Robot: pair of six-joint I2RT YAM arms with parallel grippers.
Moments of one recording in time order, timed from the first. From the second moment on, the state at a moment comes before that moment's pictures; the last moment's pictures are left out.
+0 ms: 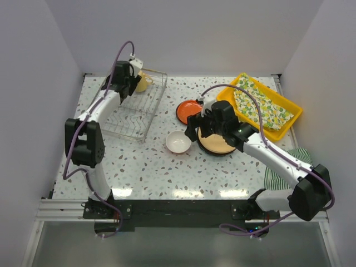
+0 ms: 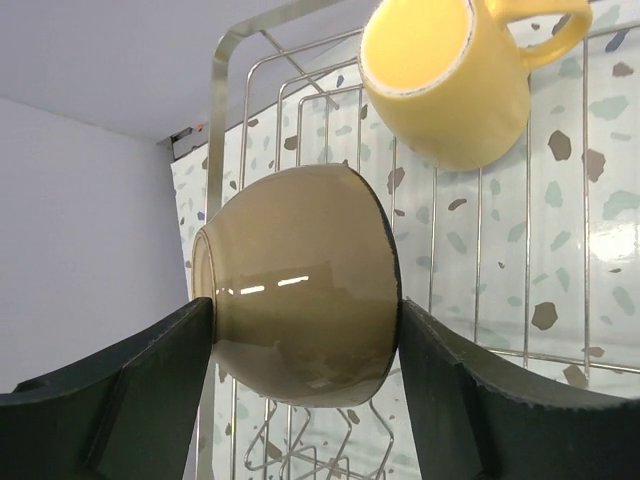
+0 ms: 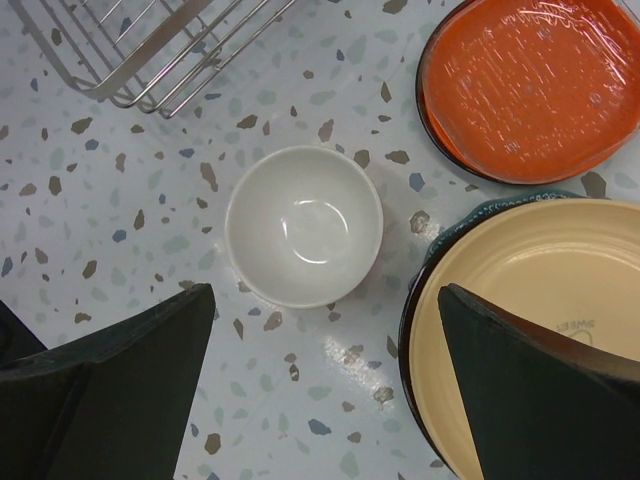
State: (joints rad) left arm -0.16 1.89 1.57 -0.23 -0.31 0.49; right arm 0.63 1.29 1.03 -0.30 -0.11 0.18
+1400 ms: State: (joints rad) left arm -0.16 1.46 1.22 -0.24 0.33 -0.54; right arm 0.50 1.41 1.02 0.03 -0.29 0.56
